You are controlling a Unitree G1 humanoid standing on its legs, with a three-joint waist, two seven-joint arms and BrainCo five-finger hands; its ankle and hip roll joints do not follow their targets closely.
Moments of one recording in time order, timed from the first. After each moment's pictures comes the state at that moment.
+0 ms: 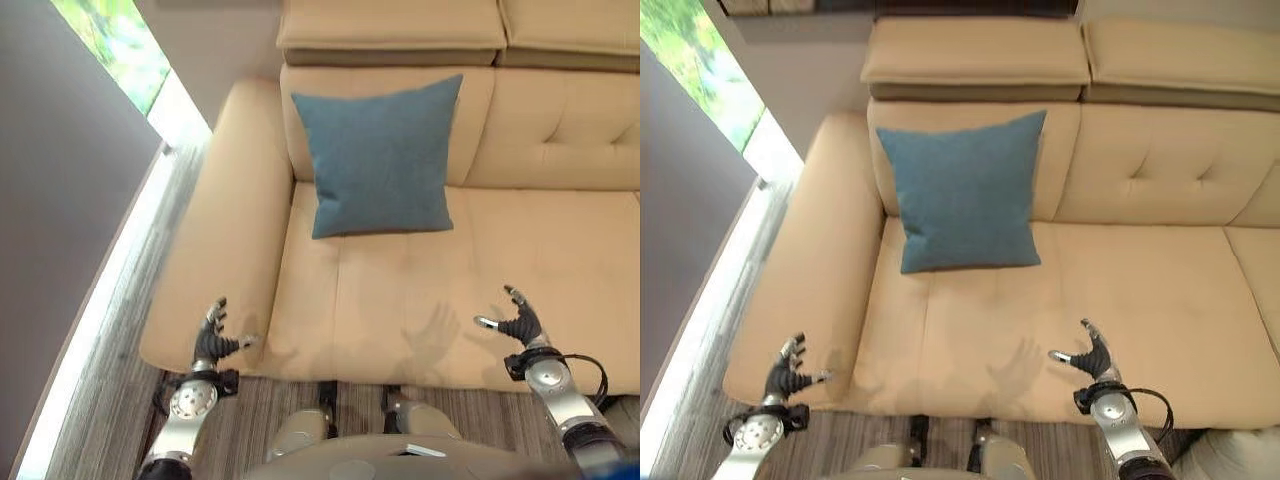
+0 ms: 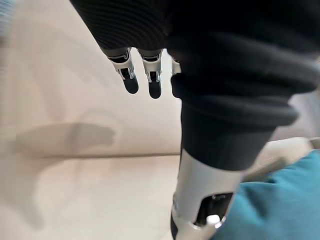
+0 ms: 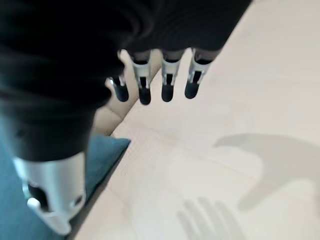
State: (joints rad) left arm 0.23 0.35 -0.11 0.58 -0.18 -0.16 0.15; right arm 0.05 -0.46 0.16 0.68 -0.10 -0.11 -0.22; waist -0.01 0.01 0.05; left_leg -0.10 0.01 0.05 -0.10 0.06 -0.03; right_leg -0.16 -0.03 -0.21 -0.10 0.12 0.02
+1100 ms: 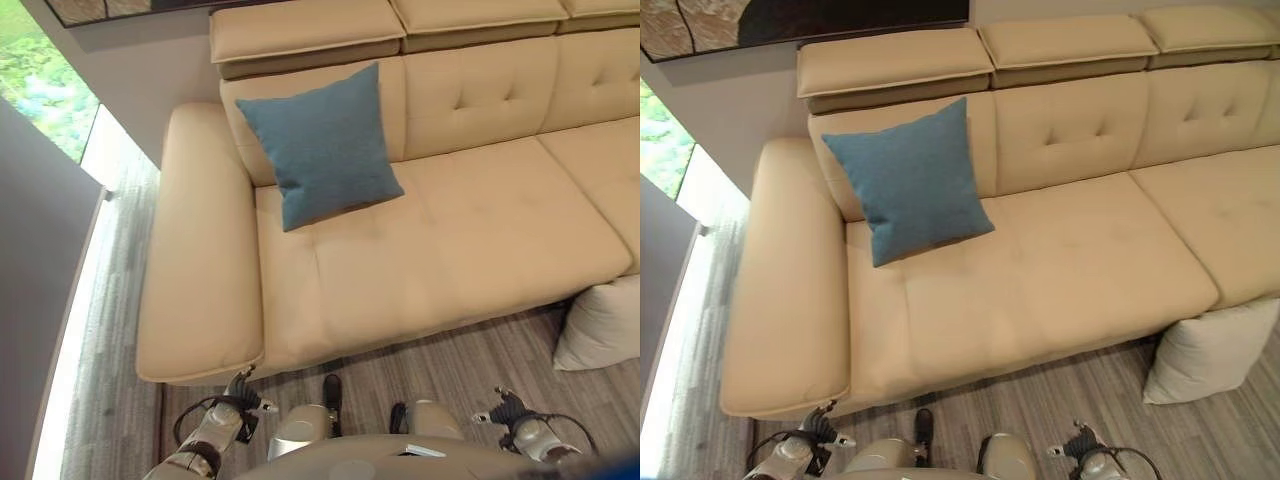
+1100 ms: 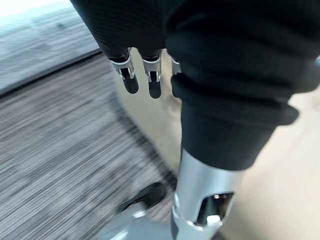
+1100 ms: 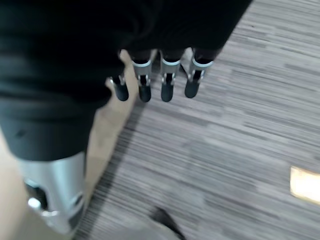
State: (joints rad) left arm 0.00 0.30 -0.23 1.20 0.07 -0.09 0.12; right arm -0.08 -0.29 0.28 1.26 -0.22 -0.05 -0.18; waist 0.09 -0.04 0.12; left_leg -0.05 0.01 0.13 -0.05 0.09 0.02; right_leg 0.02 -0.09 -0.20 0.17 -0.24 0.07
